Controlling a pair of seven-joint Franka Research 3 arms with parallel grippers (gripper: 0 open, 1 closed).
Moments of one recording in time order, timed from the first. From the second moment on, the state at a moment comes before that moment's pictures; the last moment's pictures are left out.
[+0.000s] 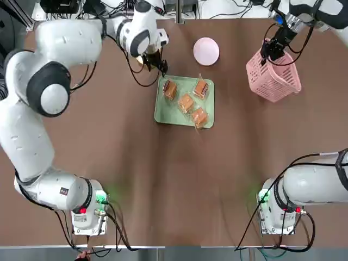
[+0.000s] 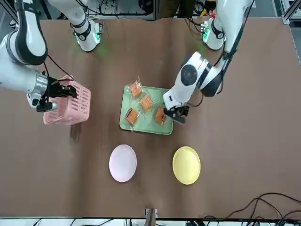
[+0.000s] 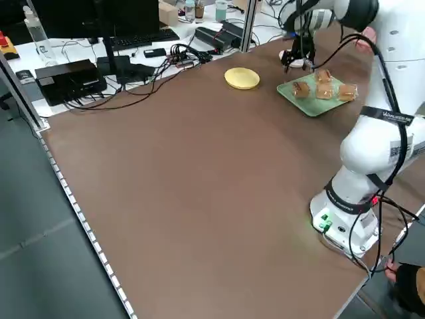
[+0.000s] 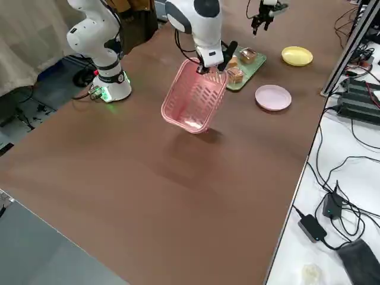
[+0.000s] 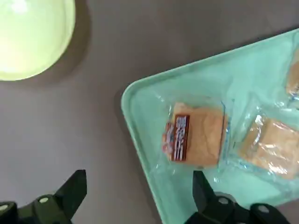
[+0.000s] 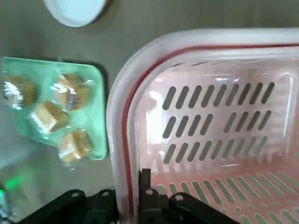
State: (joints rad) left arm -0.26 0.51 -0.41 -1.80 0.17 2.32 -0.30; right arm -0.01 0.00 -0.01 -2.10 0.36 1.87 -0.16
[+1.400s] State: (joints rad) left arm -0.42 0.75 -0.36 -1.66 0.25 2.38 -0.44; right arm 0.00 0.00 0.07 -2.36 0.14 2.19 0.02
